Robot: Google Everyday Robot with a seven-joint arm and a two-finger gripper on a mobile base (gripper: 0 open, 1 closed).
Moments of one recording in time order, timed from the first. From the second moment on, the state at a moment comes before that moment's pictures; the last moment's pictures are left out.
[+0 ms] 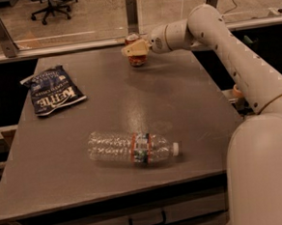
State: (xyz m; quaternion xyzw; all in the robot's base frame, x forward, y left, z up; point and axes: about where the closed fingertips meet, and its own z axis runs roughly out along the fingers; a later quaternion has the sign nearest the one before) arm 0.821 -0.012 0.891 -0.38 0.73 0.29 0.49
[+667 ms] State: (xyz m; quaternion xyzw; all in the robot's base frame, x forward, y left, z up) arm 0.767 -0.014 0.936 -0.43 0.68 0.30 0.51
